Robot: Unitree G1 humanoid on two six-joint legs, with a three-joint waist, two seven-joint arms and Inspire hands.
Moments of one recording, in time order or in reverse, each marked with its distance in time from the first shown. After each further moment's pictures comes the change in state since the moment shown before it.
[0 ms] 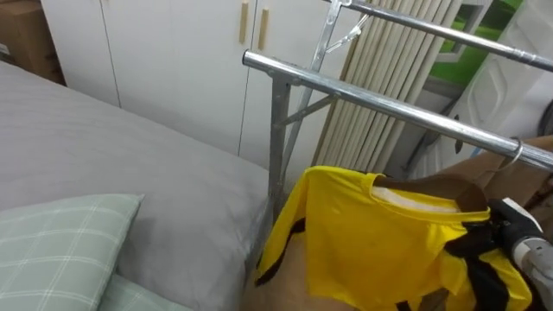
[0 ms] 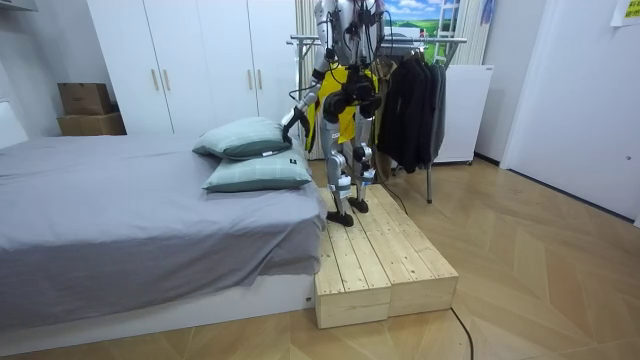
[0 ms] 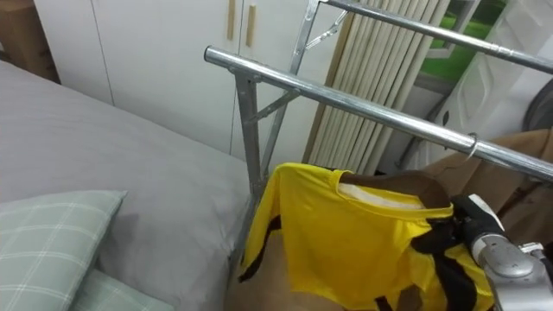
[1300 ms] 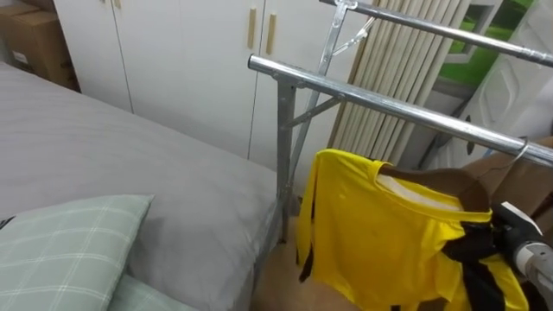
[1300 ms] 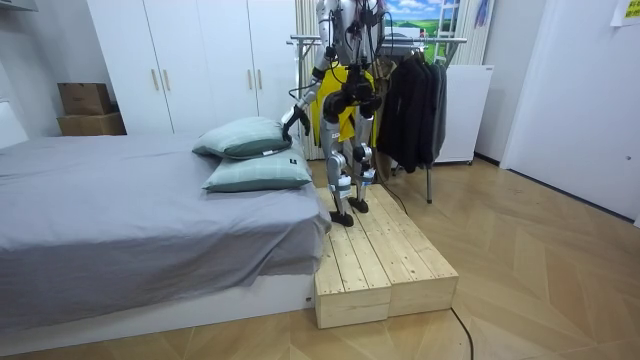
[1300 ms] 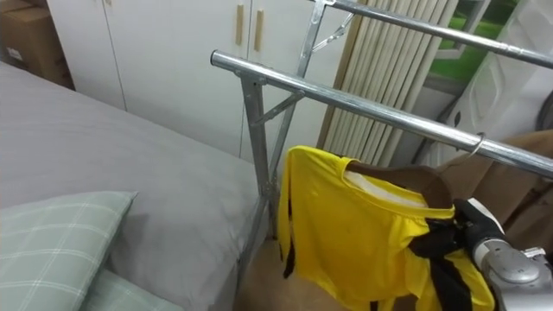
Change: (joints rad) left arm -0.010 0.016 -0.076 -0.012 -0.070 -0.006 -0.008; right arm -0.004 -0.004 0.000 0.055 0.008 -0.053 0.015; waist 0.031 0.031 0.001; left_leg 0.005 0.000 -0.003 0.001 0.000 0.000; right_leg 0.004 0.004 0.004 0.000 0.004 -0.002
